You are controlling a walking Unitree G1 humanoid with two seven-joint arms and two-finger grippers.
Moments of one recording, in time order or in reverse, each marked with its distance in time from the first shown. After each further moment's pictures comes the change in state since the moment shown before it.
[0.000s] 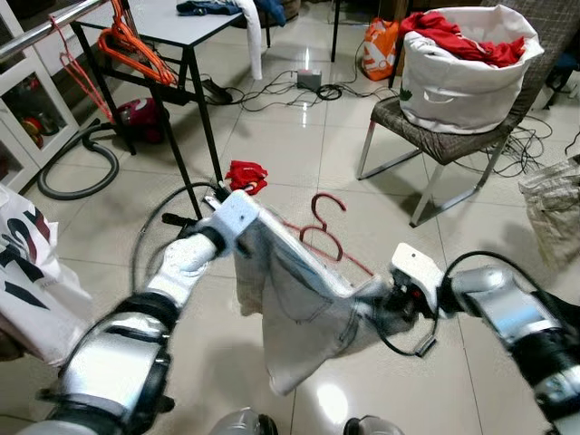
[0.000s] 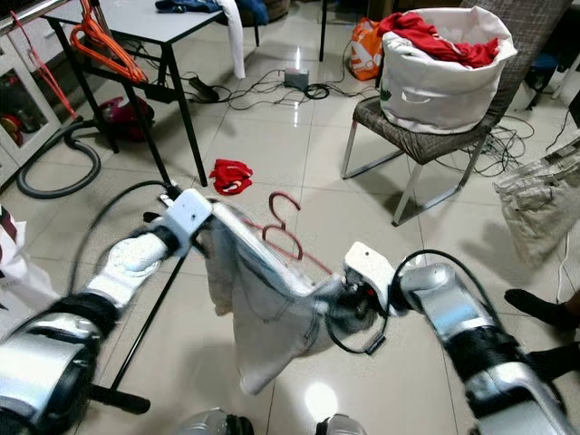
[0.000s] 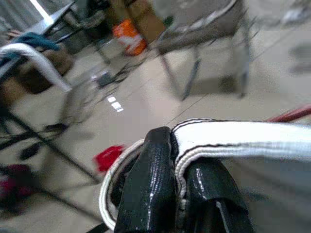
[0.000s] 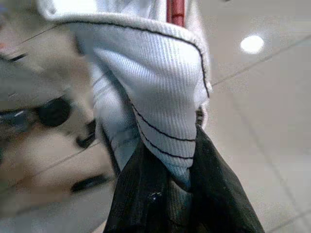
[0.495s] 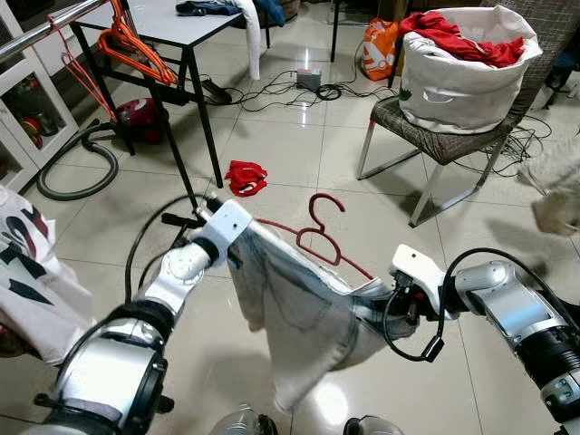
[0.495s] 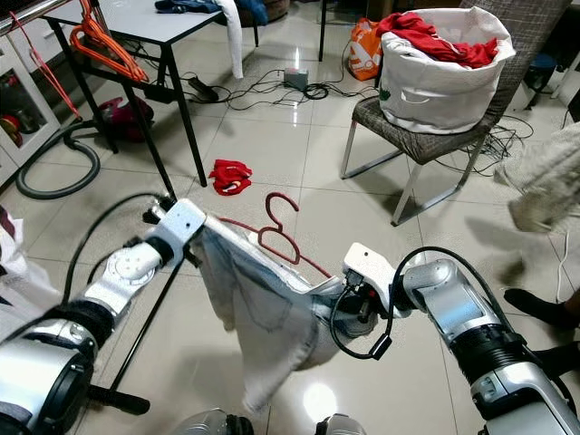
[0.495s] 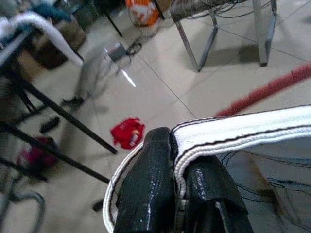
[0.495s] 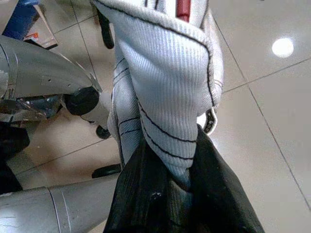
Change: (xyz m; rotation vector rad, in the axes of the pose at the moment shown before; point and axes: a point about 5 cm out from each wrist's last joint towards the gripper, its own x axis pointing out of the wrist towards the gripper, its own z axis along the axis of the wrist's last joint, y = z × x) left arm -0.012 0.014 -0.020 0.106 0.138 0.094; right arm -0.012 0.006 0.002 -0.042 0.032 0.145
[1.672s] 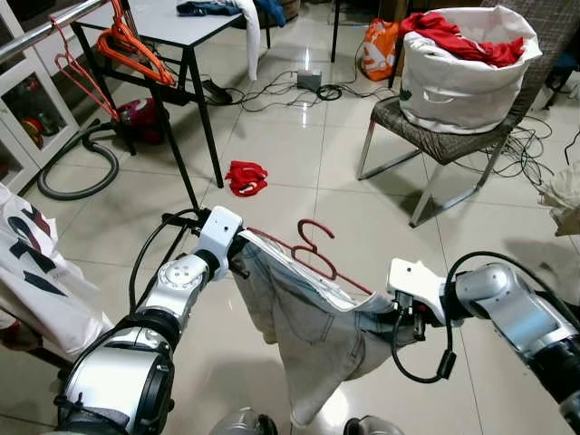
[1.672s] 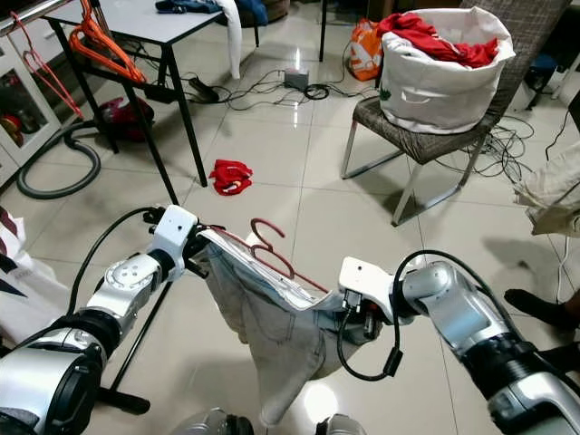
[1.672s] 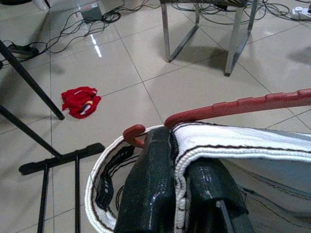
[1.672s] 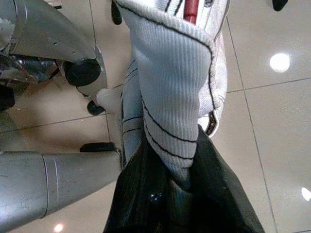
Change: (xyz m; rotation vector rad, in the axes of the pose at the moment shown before) left arm -0.005 -0.020 -0.021 -0.389 0.084 -0.071; right arm -0.003 0.012 0.000 -0.198 0.061 0.038
